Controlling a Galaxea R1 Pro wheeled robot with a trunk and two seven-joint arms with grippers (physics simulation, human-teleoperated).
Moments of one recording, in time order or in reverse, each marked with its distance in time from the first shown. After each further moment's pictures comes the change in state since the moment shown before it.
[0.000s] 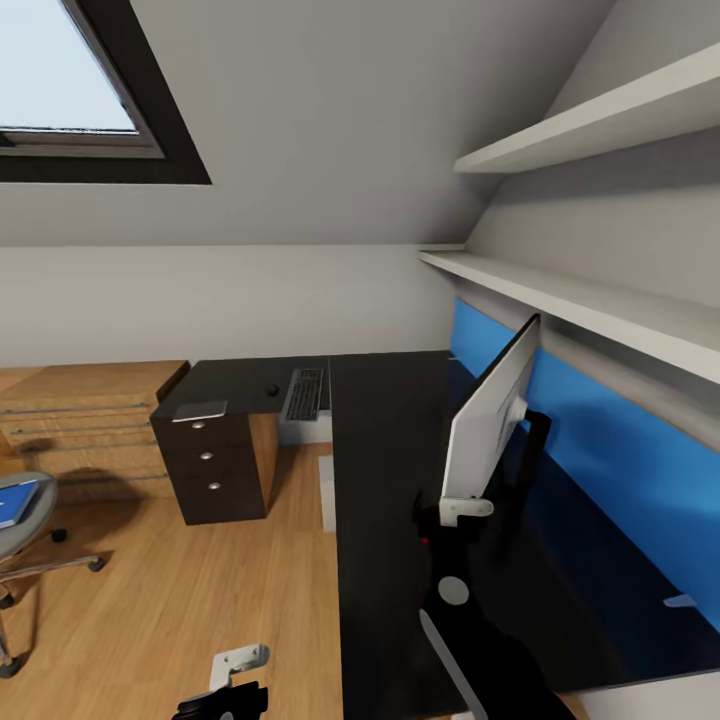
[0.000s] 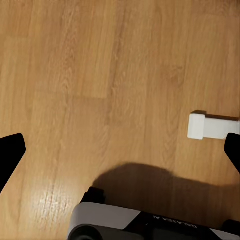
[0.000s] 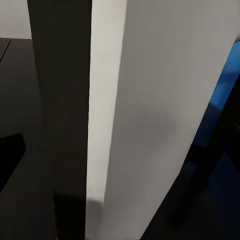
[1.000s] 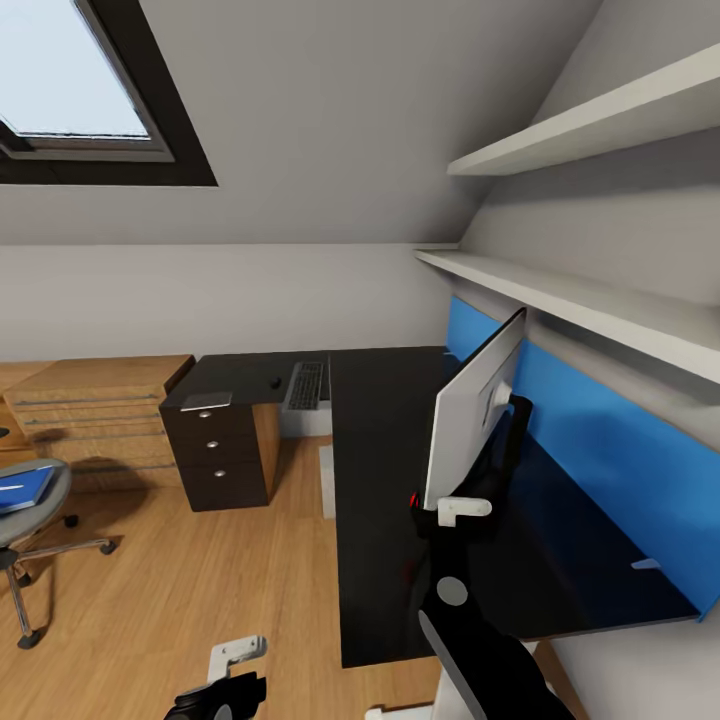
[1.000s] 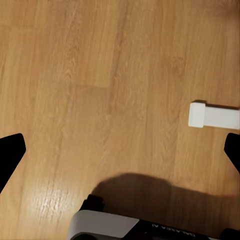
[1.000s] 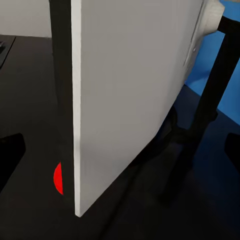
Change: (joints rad) left arm 0.000 0.003 0.005 -0.038 0.000 0.006 0.001; right arm -0.001 0.000 0.008 -0.001 0.001 0.002 0.002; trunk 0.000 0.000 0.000
